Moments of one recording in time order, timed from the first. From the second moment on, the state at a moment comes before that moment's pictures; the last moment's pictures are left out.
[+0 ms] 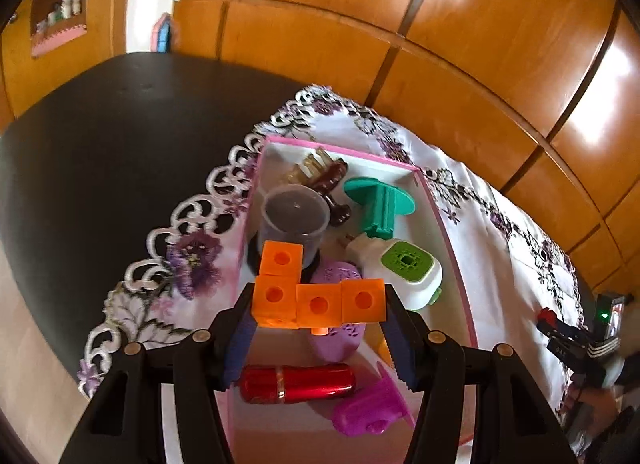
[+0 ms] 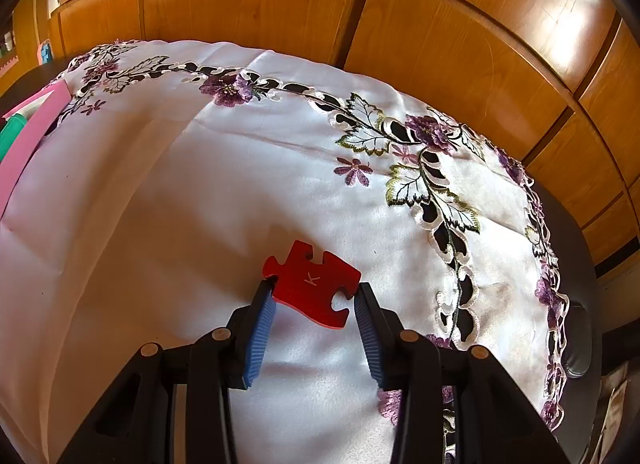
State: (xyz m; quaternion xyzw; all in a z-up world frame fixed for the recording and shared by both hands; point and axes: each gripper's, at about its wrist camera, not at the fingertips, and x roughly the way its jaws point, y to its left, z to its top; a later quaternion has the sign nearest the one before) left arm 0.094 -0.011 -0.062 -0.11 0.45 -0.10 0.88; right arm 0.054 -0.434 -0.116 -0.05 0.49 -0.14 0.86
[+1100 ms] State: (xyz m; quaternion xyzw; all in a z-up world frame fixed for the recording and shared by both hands) left arm 0.050 0.021 -0.029 -0.08 0.38 -0.06 0.92; right arm 0.050 -0.238 -0.041 -0.07 0.41 0.12 0.90
